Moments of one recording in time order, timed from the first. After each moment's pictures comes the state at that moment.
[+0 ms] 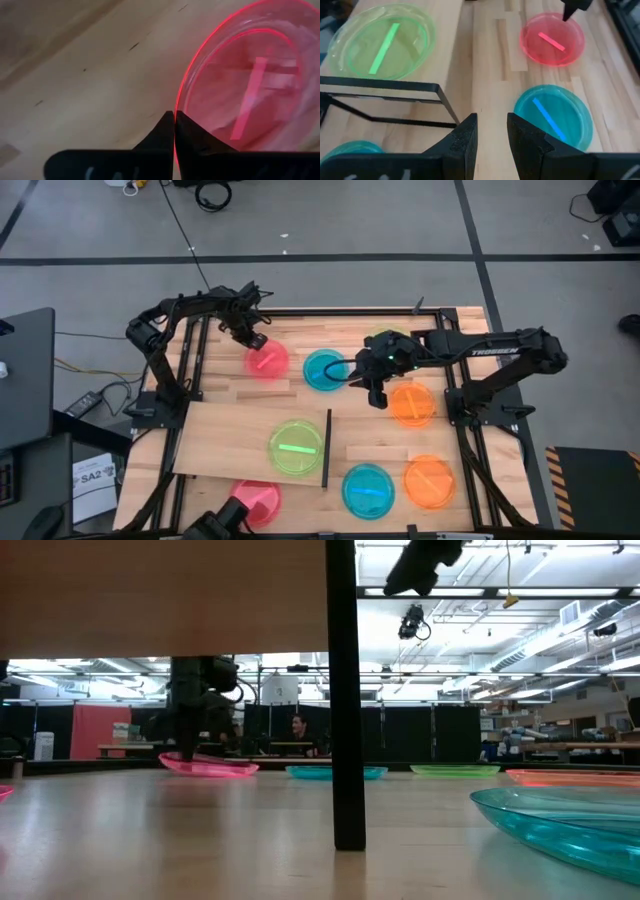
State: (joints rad) left arm 0.93 1.79 1.12 -0.88 0.16 -0.03; right arm -0.02 1.32 1.21 -0.63 -0.04 0.03
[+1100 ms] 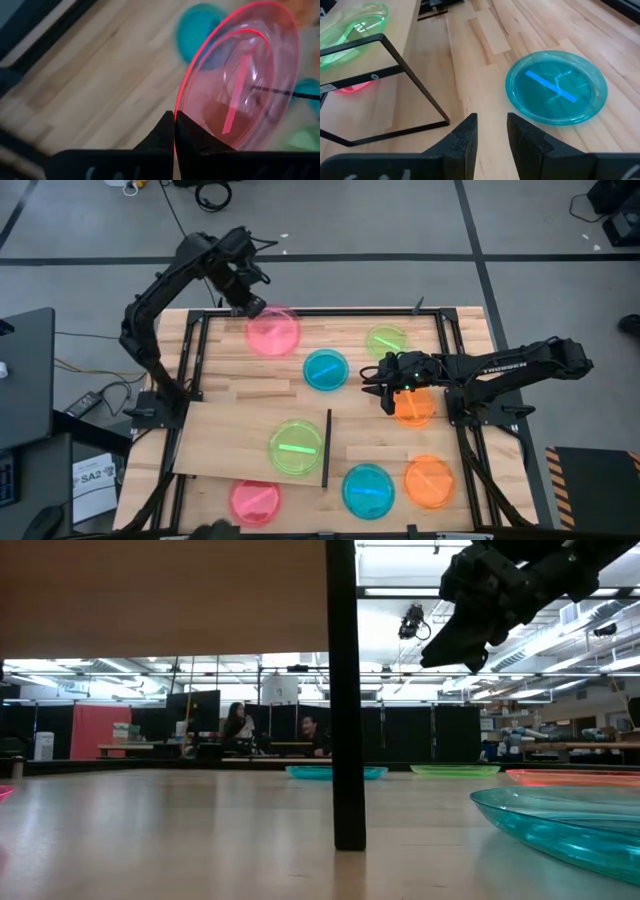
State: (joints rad) left arm 0.78 1.69 1.97 -1.57 0.26 -0.02; right arm -0.04 1.06 0.56 -0.04 0.03 0.27
